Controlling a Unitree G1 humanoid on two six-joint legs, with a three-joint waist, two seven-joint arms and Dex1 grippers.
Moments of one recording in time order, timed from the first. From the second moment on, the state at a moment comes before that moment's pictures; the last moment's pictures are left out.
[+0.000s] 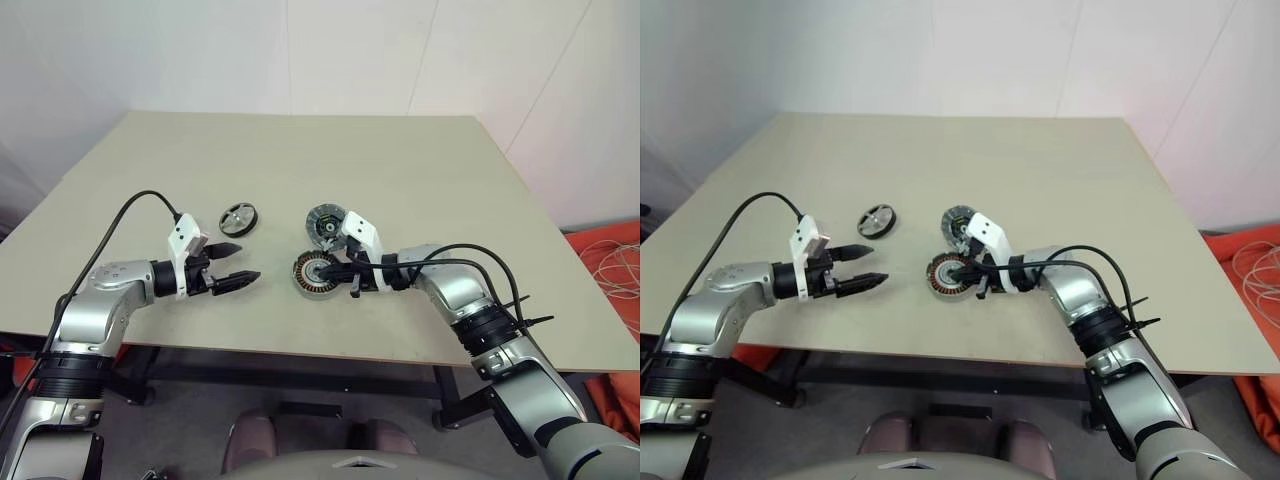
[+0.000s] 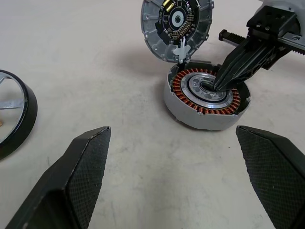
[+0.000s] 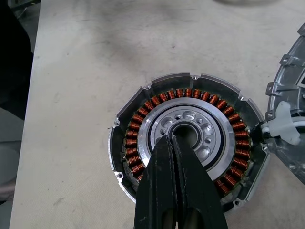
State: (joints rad) left arm -0.27 0.63 0.06 0.03 -0.41 0.50 -1.06; right arm -0.58 -0.39 0.35 0.29 0.18 0.45 1.03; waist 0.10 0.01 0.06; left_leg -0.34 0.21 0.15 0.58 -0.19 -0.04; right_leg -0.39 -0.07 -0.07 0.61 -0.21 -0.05
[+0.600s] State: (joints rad) left arm -0.27 0.63 0.06 0.03 -0.41 0.51 -1.05; right arm -0.64 -0.30 0.31 0.33 0.18 0.48 1.02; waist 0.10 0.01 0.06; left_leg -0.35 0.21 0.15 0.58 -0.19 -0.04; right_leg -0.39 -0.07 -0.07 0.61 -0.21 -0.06
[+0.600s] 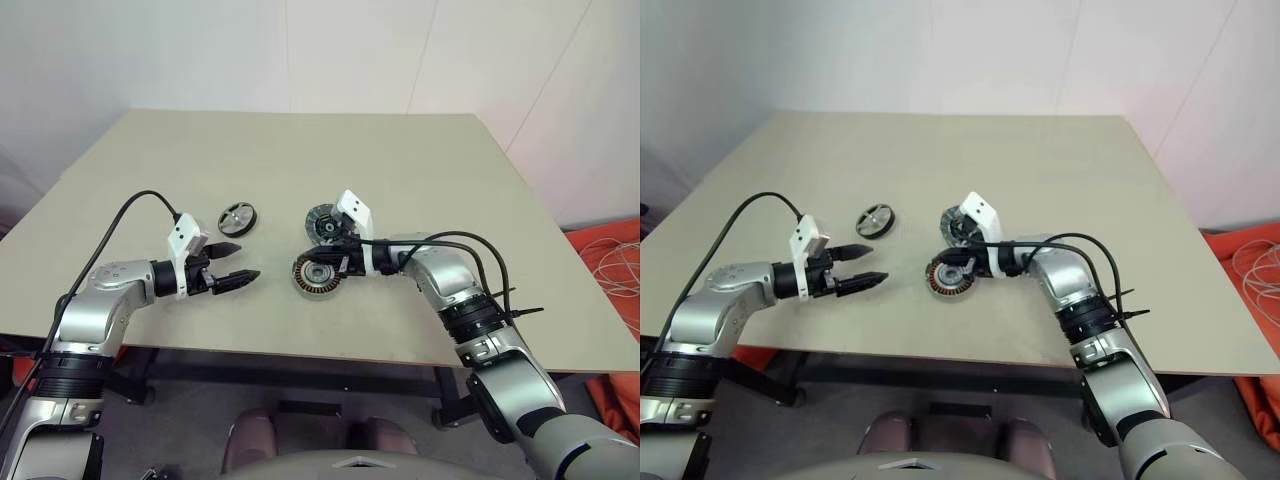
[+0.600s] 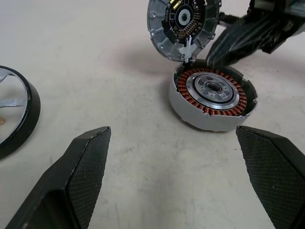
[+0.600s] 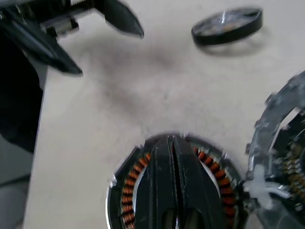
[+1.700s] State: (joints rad) left arm -0.37 0.43 0.35 0.10 -0.65 0.87 -0.60; right arm -0.48 -0.70 0.15 -0.13 0.43 0.79 1.20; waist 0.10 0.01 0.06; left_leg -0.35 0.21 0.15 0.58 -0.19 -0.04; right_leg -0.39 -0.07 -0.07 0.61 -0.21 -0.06
